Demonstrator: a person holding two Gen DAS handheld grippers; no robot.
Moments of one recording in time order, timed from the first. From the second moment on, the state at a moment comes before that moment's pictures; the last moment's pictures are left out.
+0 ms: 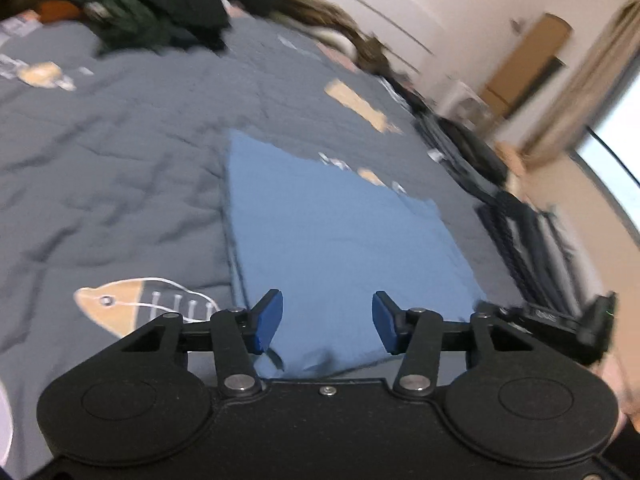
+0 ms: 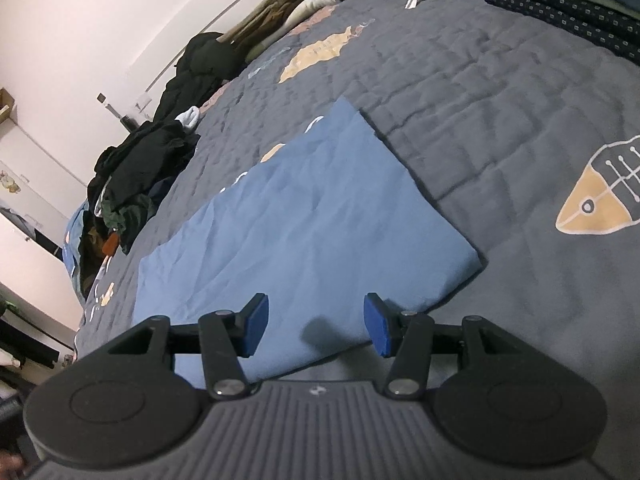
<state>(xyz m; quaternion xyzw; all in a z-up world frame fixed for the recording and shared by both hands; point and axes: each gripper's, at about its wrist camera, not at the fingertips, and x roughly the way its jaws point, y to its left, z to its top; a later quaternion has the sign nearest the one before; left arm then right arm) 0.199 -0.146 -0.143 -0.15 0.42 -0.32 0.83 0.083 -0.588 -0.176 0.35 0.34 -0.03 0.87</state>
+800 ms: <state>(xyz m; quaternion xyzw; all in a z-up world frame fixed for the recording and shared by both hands) 0.240 -0.127 -0.209 -0.24 0.48 -0.36 0.76 0.105 -0.532 -0.171 0.31 0.34 0.04 0.89</state>
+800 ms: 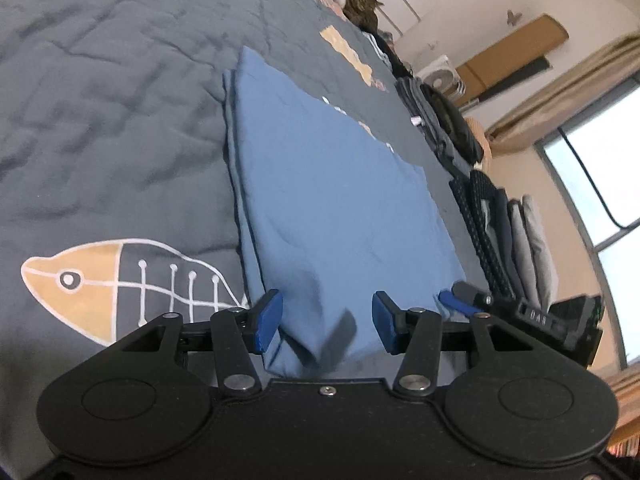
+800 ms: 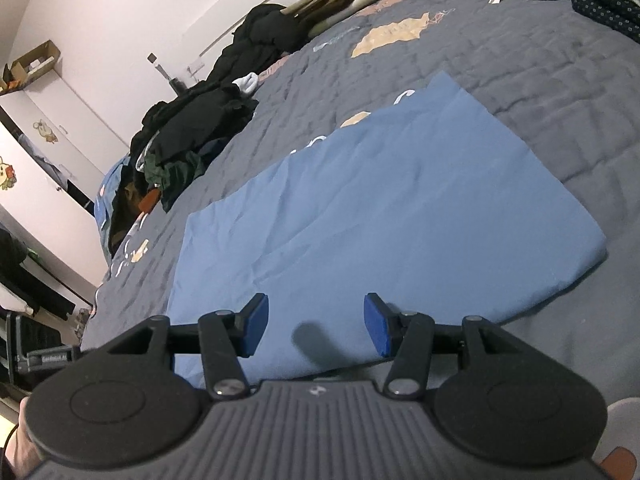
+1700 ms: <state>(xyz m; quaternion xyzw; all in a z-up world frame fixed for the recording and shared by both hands) 0.237 -0.127 -0.206 -0.24 0.49 -0.43 0.72 0.104 -0.527 -0.175 0.30 0.35 0.05 0.89</state>
